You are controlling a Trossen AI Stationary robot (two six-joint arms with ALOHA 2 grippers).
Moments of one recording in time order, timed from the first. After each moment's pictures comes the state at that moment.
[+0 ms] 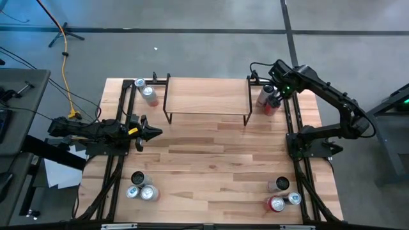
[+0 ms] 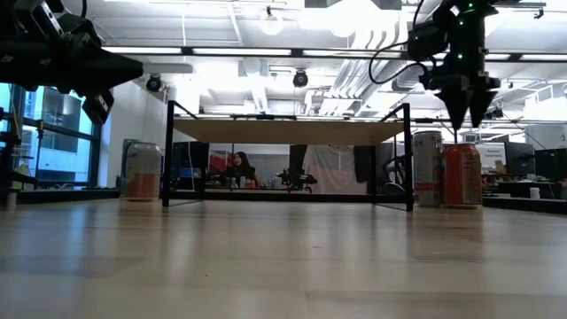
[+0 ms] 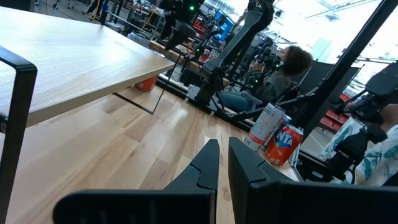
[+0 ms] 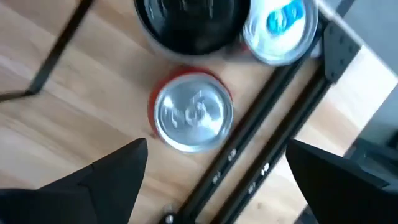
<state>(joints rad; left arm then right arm) -0.15 0.05 0.02 0.04 -0.26 -0.46 -0.87 1.25 1.13 -1.31 0.18 0.08</state>
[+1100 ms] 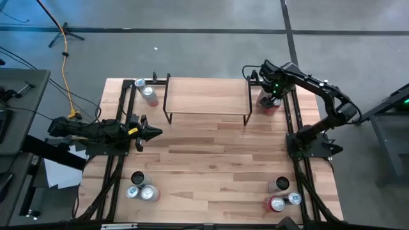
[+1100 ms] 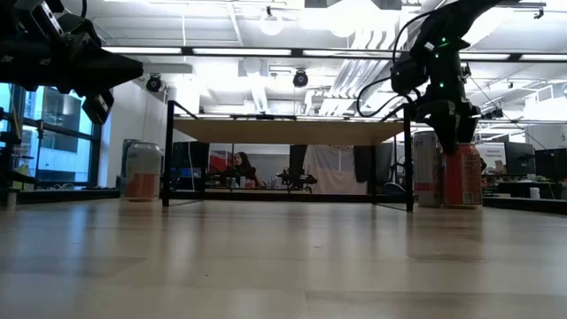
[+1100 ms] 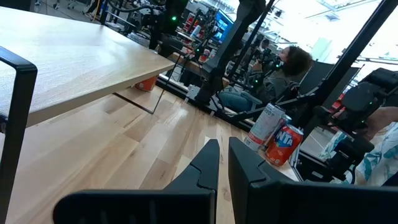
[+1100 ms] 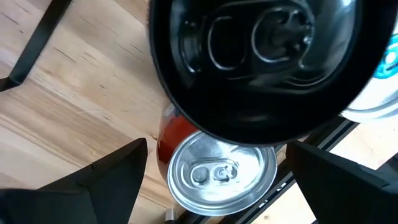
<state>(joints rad) -0.15 0.05 0.02 0.04 -0.26 -0.46 -0.90 1.48 1.13 -1.24 0.12 -0.01</state>
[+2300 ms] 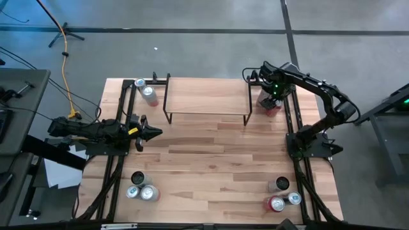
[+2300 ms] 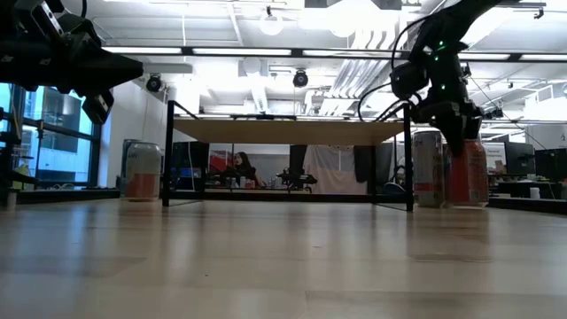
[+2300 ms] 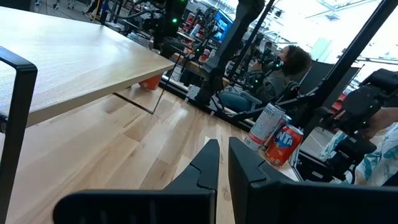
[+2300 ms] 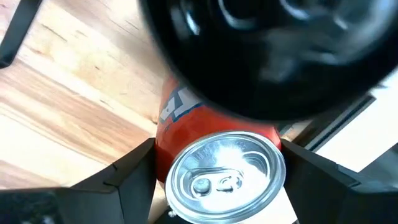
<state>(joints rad) -0.15 0.05 0.02 0.04 -0.26 -0.46 -0.89 1.48 1.13 -1.30 0.12 0.00</state>
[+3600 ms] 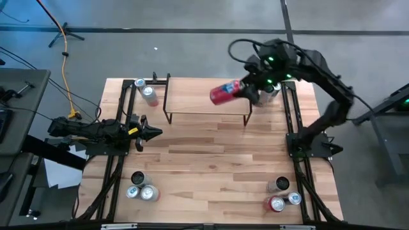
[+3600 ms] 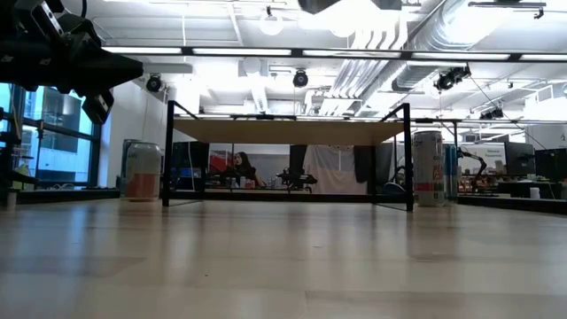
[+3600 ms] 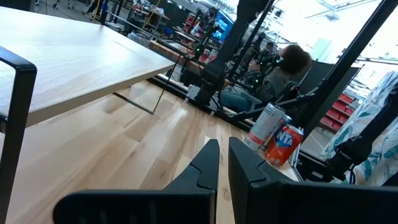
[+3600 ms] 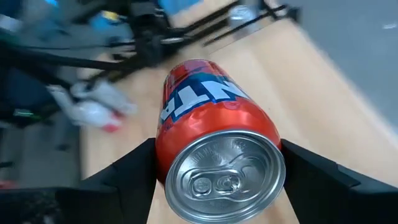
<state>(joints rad) -0.15 0.05 0.02 0.04 -0.26 -0.46 -0.33 1.57 2.17 -1.34 -0.17 0.19</state>
